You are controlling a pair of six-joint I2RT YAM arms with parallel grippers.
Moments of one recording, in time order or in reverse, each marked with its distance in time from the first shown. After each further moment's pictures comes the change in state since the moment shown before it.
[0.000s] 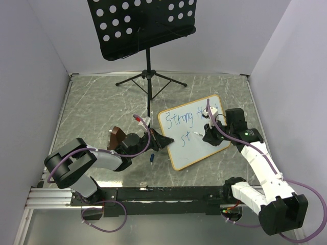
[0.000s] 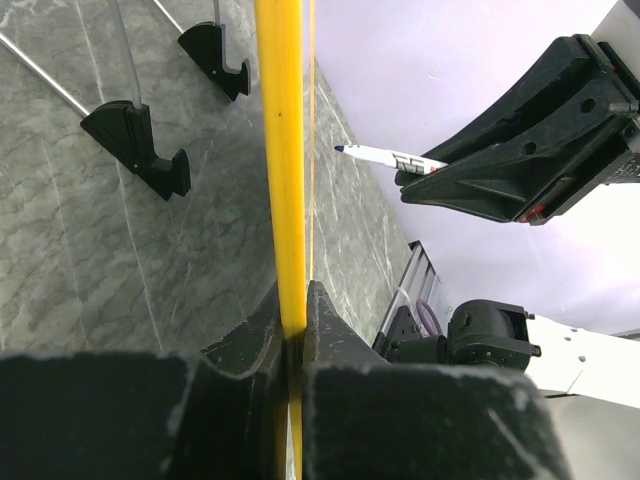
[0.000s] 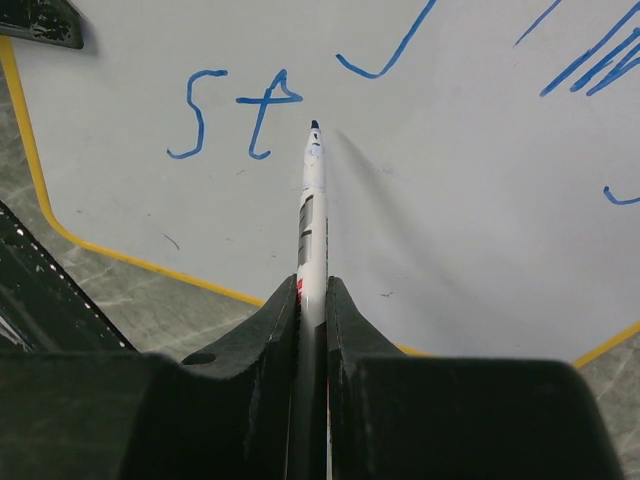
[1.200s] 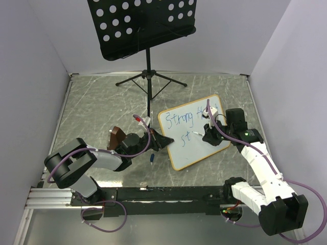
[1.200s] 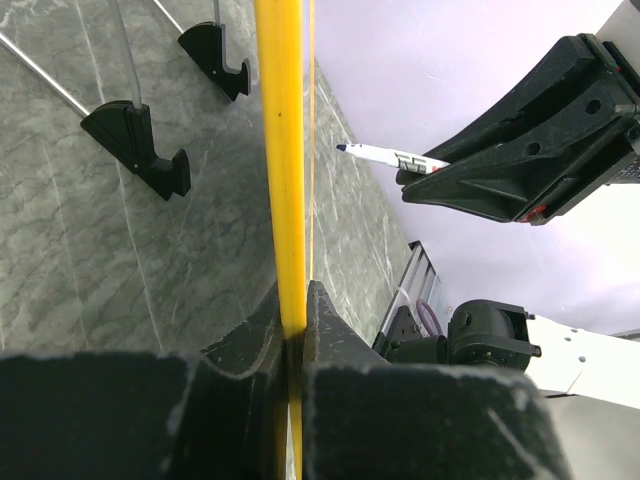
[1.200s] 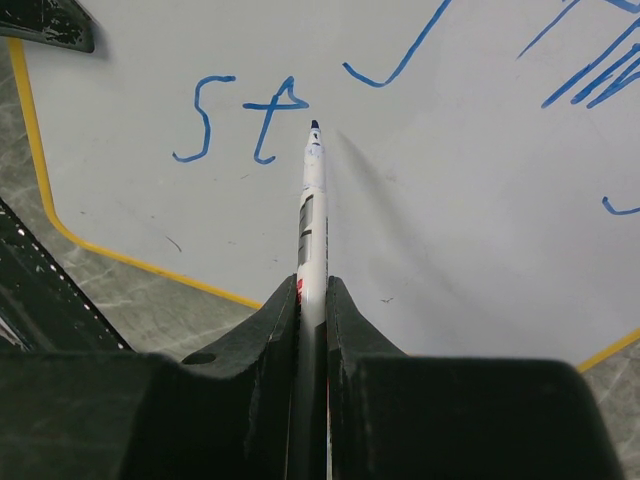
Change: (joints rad) left arm 0.000 0.000 0.000 0.000 0.000 0.000; right arm 0.000 -0.006 -0.004 0.010 -0.014 -0.010
